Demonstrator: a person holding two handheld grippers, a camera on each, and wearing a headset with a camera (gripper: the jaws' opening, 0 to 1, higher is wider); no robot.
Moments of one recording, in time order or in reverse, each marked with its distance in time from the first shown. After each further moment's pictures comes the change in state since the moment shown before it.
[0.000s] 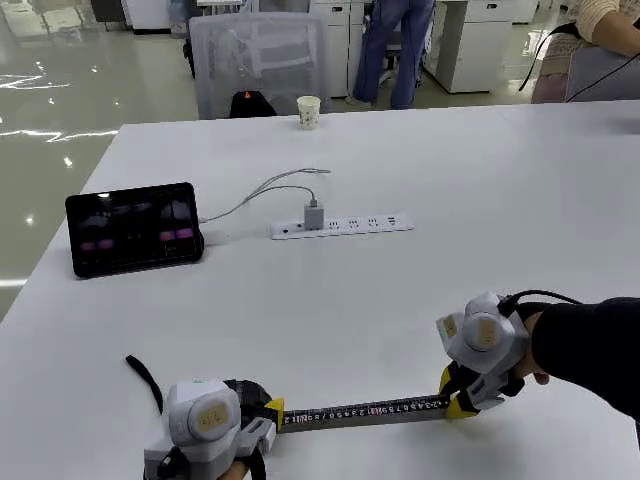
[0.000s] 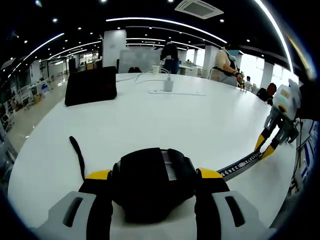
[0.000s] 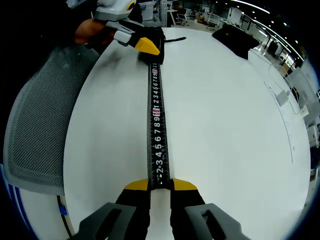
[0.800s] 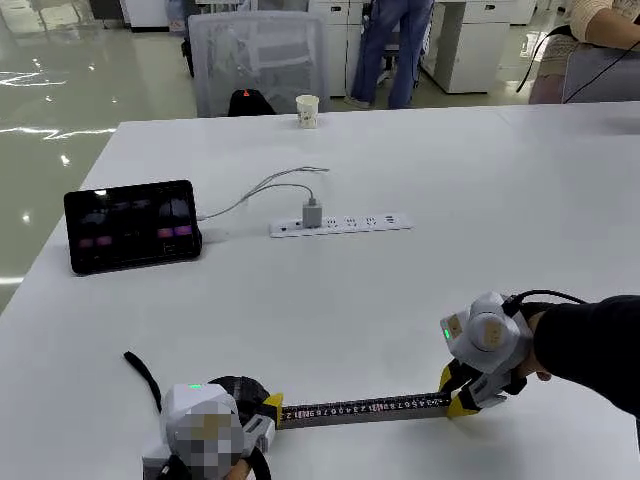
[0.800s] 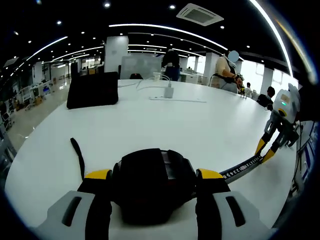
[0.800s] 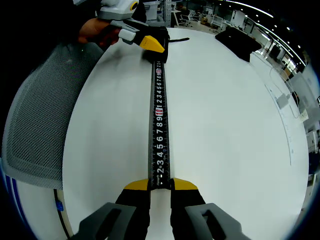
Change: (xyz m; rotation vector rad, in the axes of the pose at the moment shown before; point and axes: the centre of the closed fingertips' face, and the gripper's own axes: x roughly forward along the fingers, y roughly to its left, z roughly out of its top) left arm -0.002 0.000 0.003 -0.015 -0.066 0.001; right arm -0.004 0.003 -0.007 -0.047 0.007 -0.007
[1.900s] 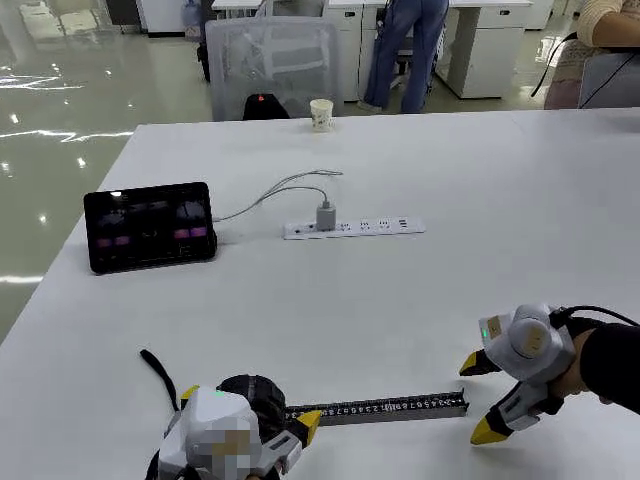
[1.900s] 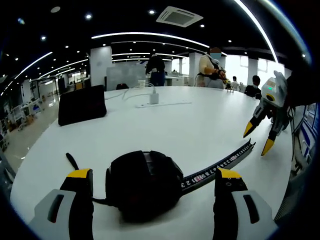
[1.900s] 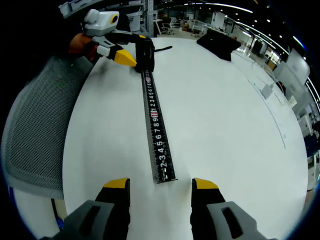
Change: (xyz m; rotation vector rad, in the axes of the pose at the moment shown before) left arm -0.010 -0.017 0.005 0.129 -0.070 -0.079; right arm -0.009 0.002 -0.004 0.083 -0.093 -0.081
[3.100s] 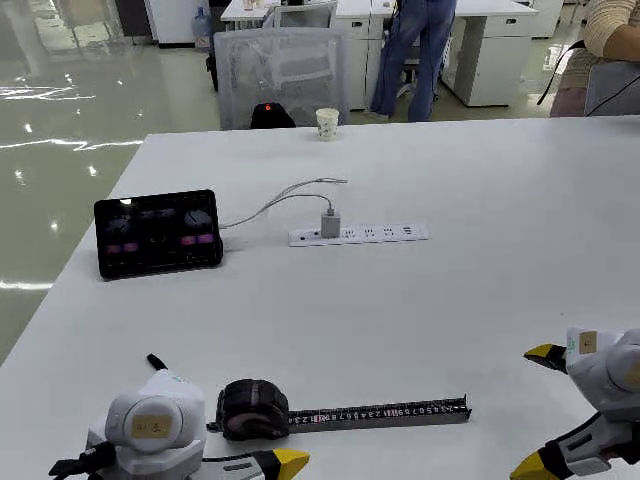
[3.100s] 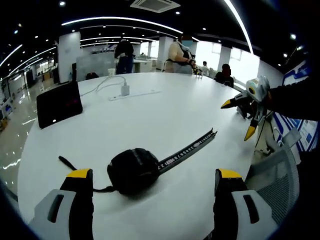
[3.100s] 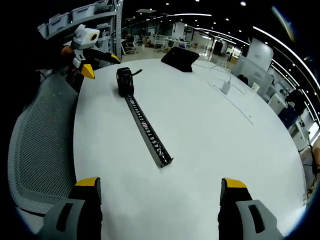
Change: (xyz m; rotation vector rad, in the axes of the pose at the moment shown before) left arm -0.054 -0.010 0.019 0.015 0.165 -0.272; right arm -0.063 0.012 -0.007 0.253 -0.174 -0.222
